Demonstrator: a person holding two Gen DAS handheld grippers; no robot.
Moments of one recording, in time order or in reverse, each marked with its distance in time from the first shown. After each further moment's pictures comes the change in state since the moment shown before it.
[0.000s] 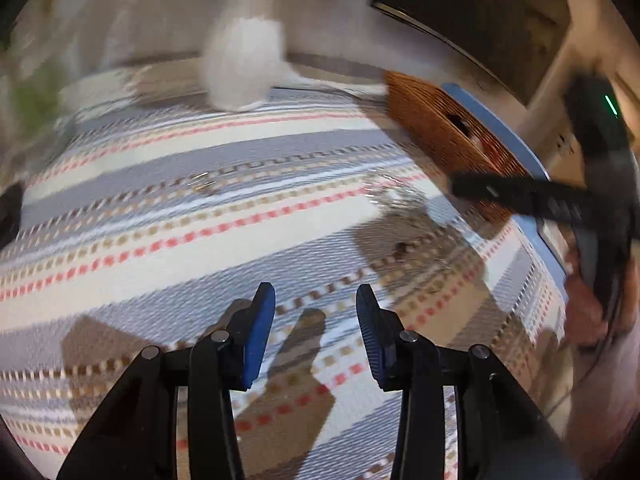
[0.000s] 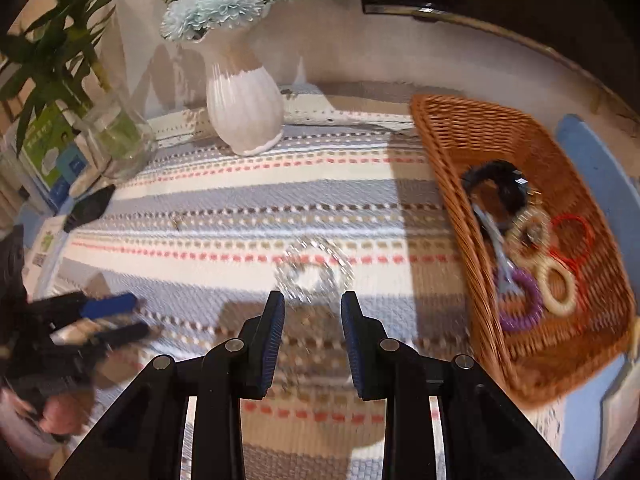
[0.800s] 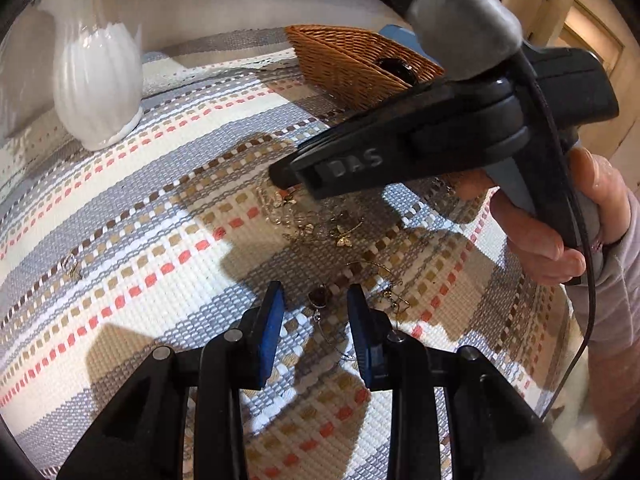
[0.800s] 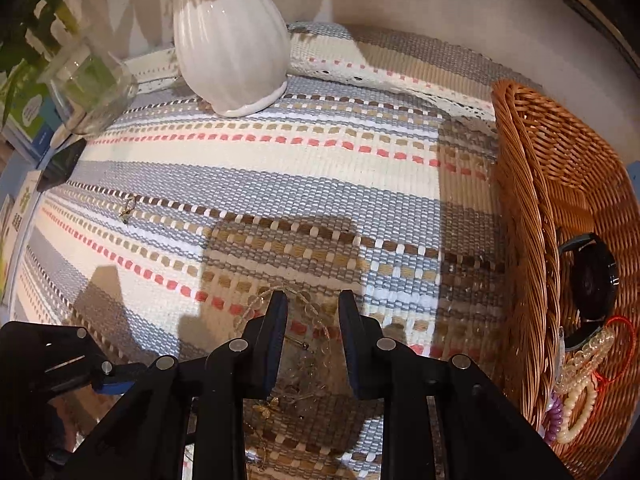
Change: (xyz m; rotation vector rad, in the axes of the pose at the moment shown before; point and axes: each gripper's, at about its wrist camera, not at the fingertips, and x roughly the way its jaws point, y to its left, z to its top) left arm 0.058 -0.063 0.030 0.218 0.104 -0.046; right arm 0.086 -0.008 0.050 -0.165 0.203 -0.016
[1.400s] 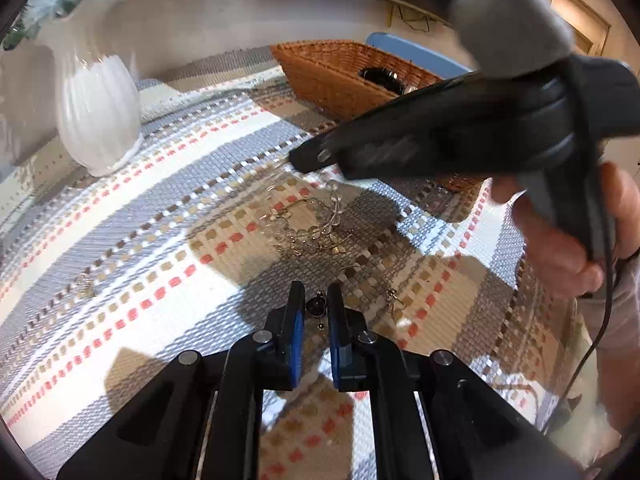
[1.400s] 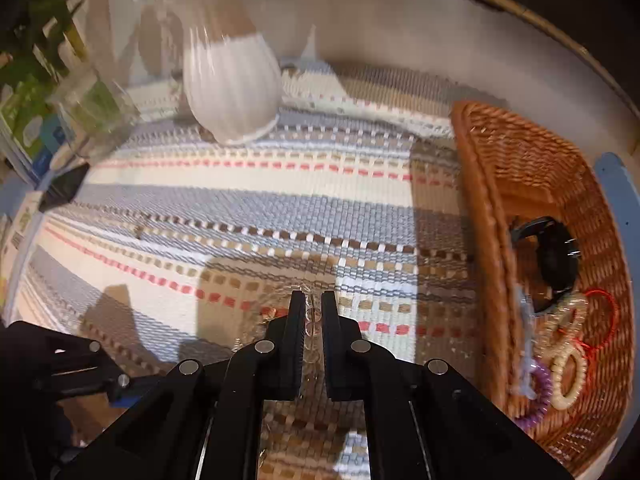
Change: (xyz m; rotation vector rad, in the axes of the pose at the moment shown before) left arm -0.023 -0.010 -0.007 0.057 -0.055 0.031; right arm -0.036 0.007 -0.017 0.058 -0.134 -0.039
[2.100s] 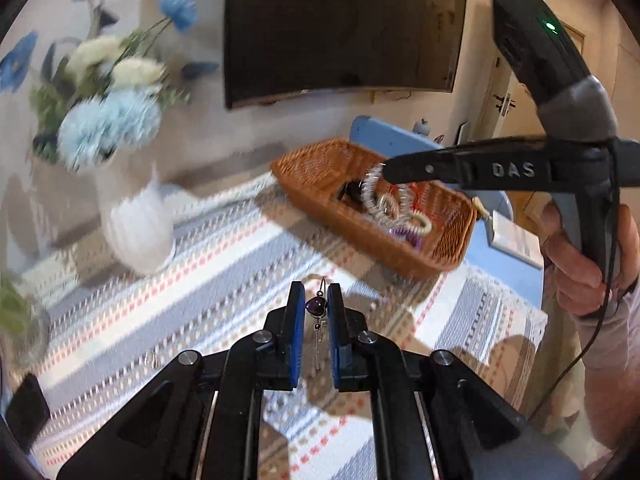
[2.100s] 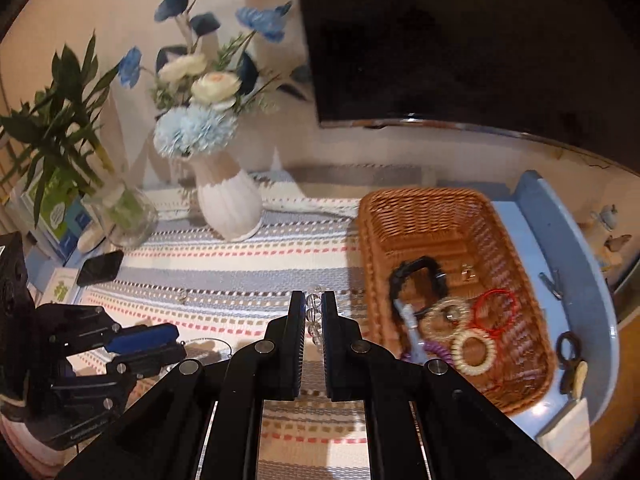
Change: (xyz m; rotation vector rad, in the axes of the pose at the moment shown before) left arm -0.077 -0.011 0.068 0.060 -0.199 0.003; right arm -0.138 -0.034 -0.011 0.151 -0.233 -0.028
